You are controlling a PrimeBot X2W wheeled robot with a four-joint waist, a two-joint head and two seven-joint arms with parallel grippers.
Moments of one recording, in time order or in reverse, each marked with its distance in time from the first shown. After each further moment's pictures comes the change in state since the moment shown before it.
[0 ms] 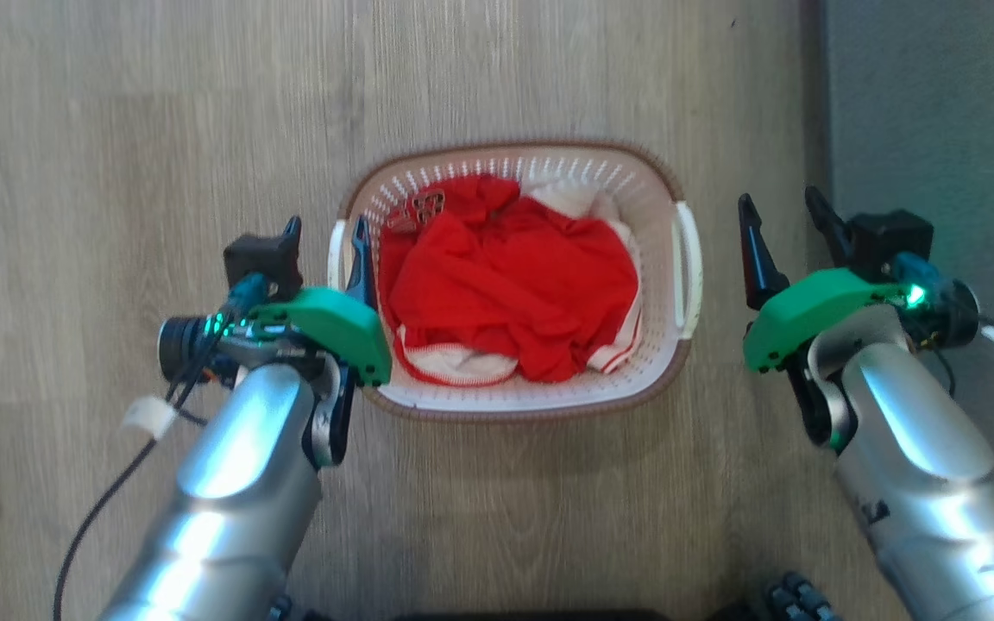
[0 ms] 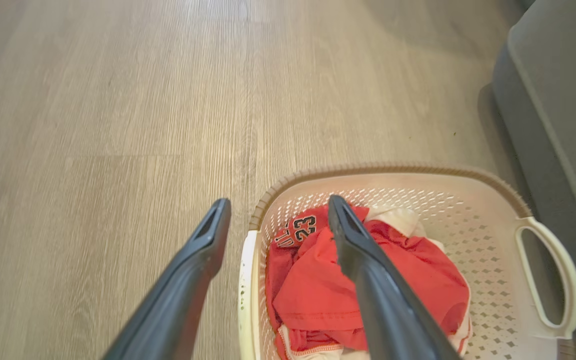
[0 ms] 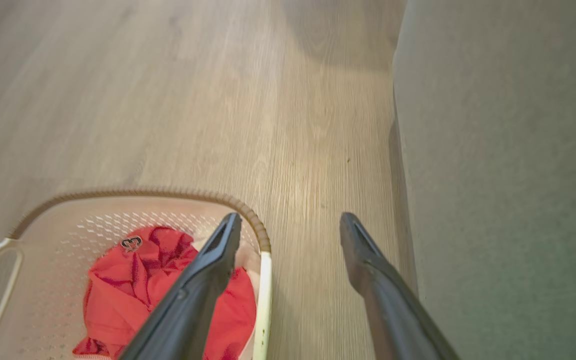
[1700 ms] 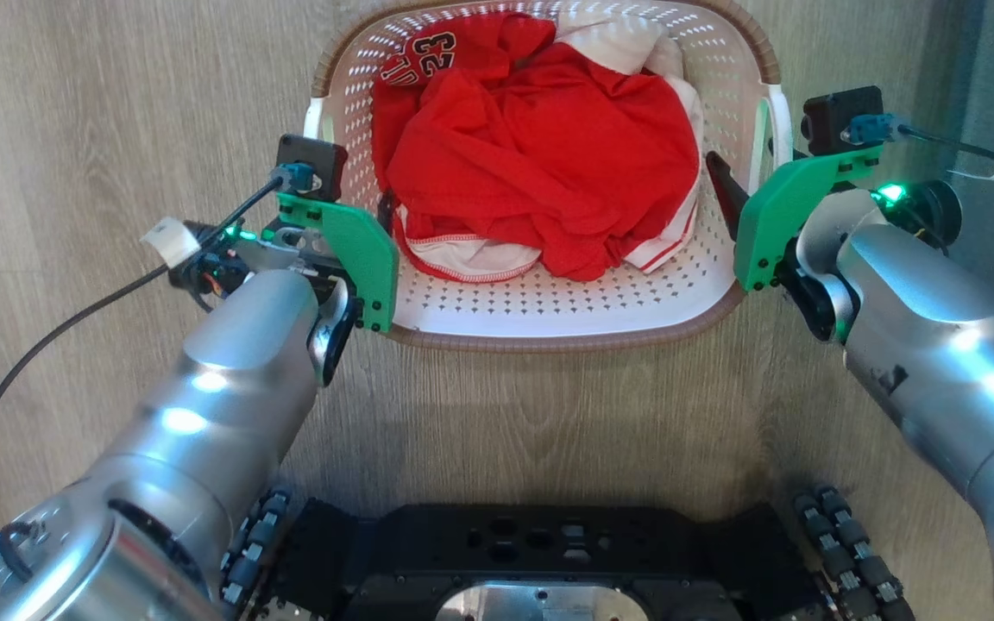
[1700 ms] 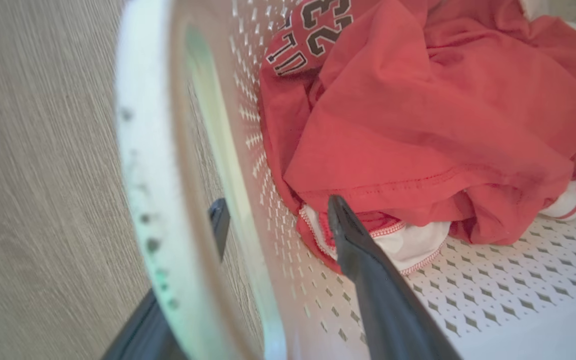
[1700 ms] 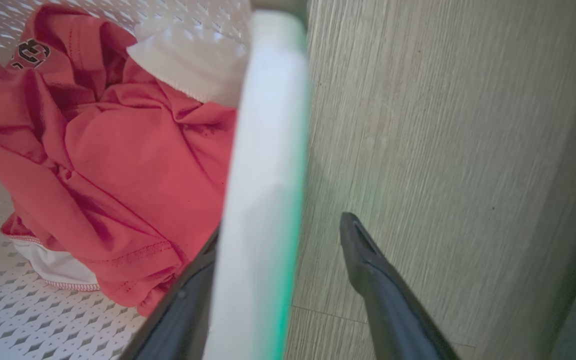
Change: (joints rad) left arm -0.398 -0.010 -0.553 0.453 -0.396 -0.107 0.117; right arm -0.453 -0.106 0.716 0.377 0.627 0.000 0.132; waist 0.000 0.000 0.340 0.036
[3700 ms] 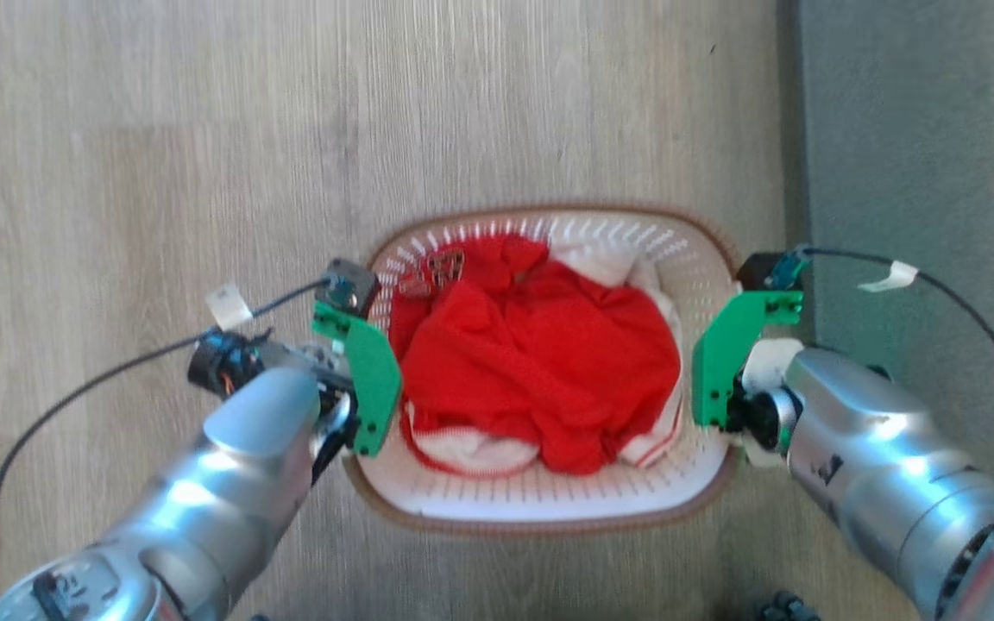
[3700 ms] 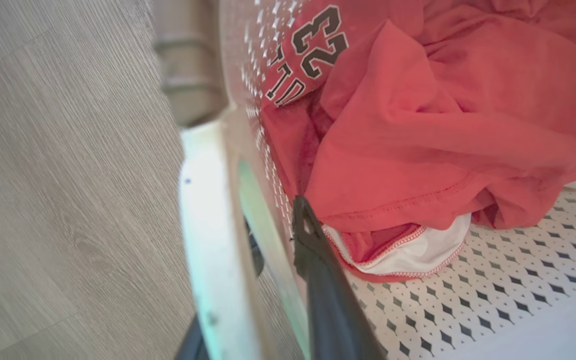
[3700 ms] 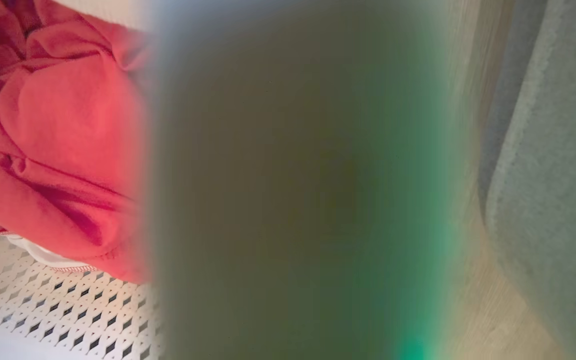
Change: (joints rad) left arm 0.113 0.014 -0.242 0.042 -0.066 -0.148 0.181; right arm 0.115 0.138 0.201 0.213 0.325 0.000 0.355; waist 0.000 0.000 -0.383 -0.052
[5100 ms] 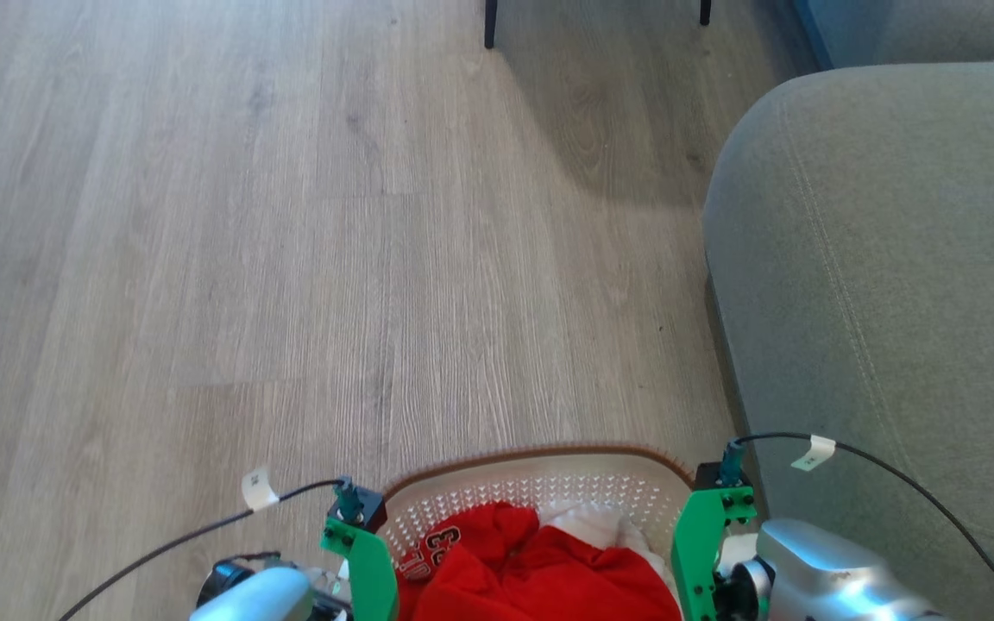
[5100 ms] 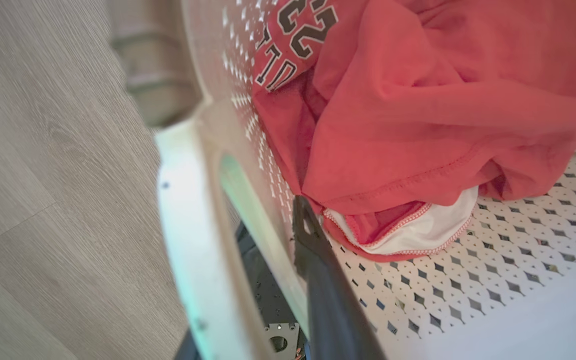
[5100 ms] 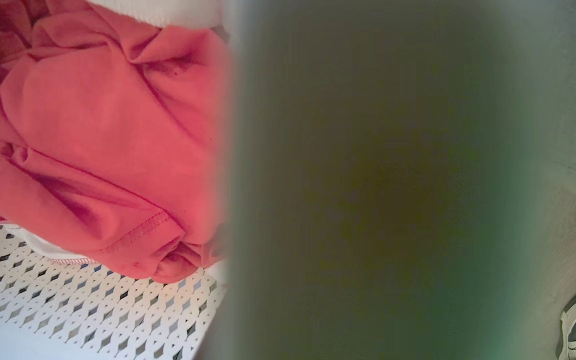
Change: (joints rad) left arm 0.368 0.142 -0.017 -0.282 -0.080 0.001 0.342; right arm 0.275 0.038 0.067 -0.014 -0.028 0.000 0.299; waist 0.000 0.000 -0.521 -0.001
